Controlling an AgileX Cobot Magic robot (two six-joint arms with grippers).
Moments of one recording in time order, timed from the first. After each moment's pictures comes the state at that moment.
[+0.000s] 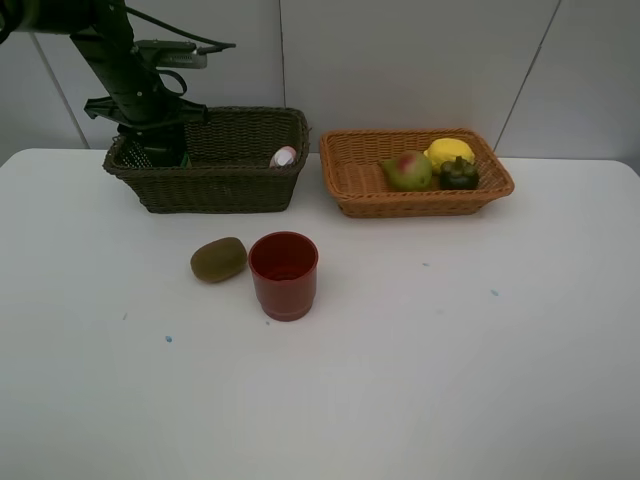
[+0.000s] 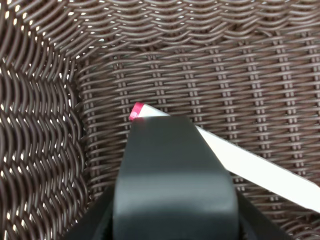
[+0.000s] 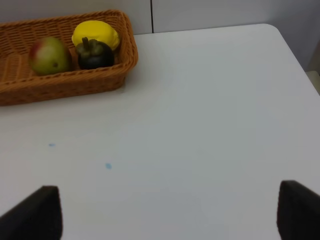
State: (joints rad) left arm -0.16 2.23 -1.79 0.03 0.82 -0.13; right arm -0.08 0.00 -0.52 -0.08 1.07 0.04
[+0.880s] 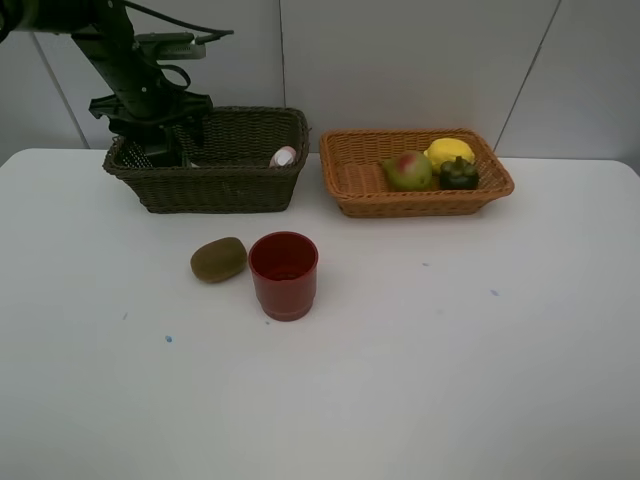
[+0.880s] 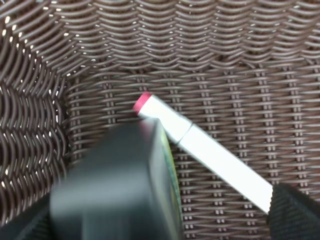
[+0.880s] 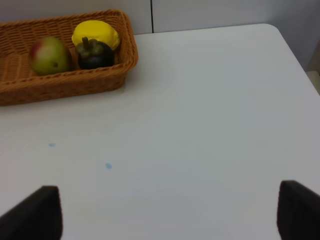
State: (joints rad) left arm -0.16 2.23 -1.79 -0.01 0.78 -0.18; right arm -0.08 0.00 -0.52 -0.08 1.07 0.04
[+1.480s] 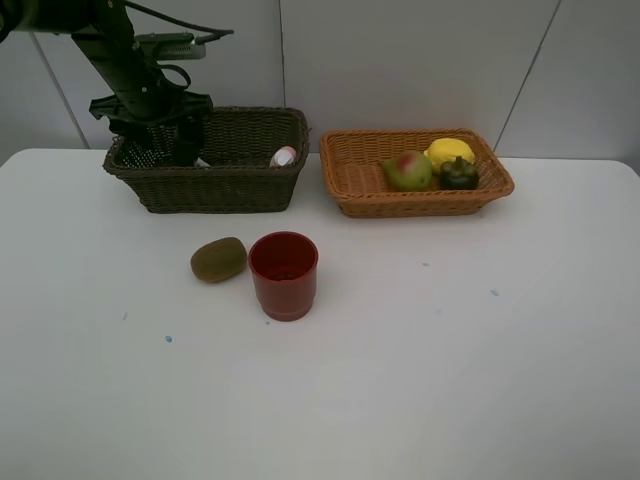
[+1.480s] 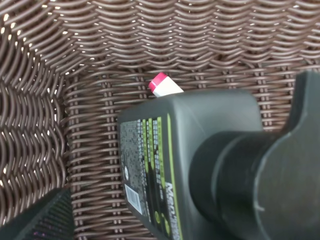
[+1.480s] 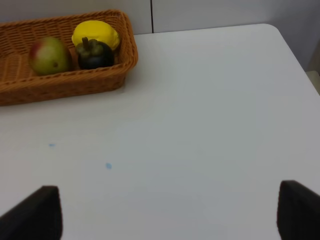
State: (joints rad) left arm -0.16 2.23 -1.79 -0.01 0.78 -0.18; right arm -0.08 0.00 -0.52 -0.08 1.07 0.04
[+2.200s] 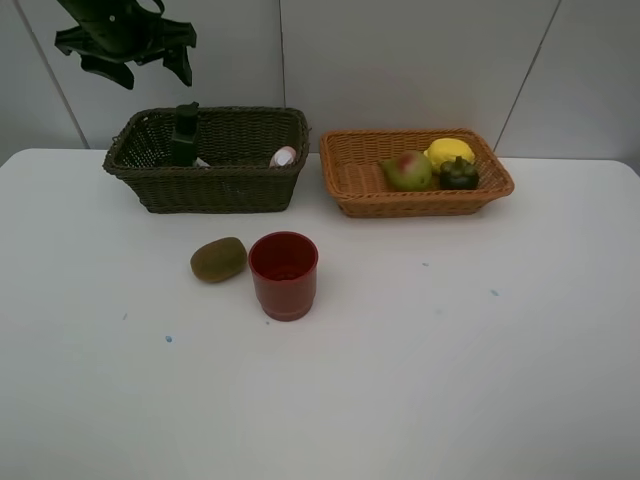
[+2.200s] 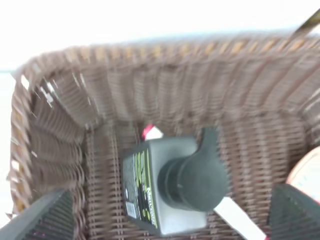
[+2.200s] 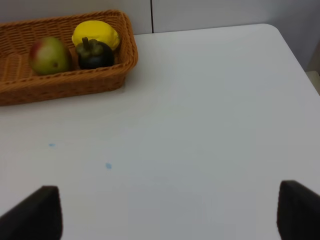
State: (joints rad) left arm -0.16 2.03 -1.79 -0.01 0.78 -0.17; right arm -0.08 0.00 -0.52 -0.08 1.07 0.04
